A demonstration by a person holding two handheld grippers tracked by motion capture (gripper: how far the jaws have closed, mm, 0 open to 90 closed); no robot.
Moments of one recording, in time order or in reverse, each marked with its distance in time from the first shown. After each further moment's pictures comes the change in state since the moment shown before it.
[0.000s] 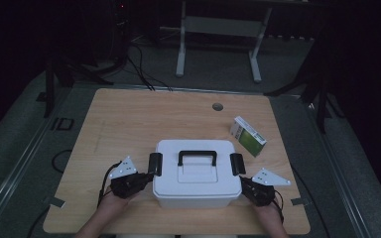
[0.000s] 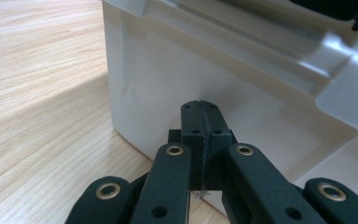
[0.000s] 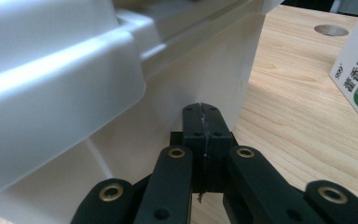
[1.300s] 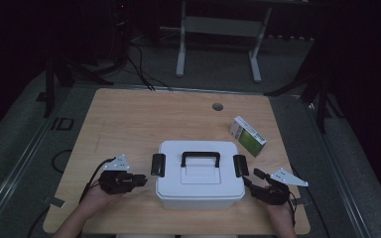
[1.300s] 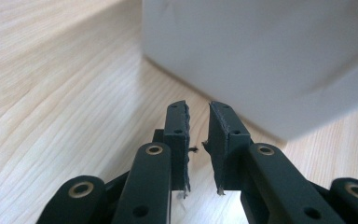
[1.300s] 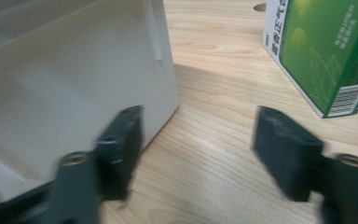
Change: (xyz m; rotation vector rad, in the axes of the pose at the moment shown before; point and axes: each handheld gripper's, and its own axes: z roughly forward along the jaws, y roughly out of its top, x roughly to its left) left arm 0.035 -0.001 -0.023 0.302 -0.069 0.040; right arm -0.039 -0.024 -0.021 -0.025 -0.088 0.158
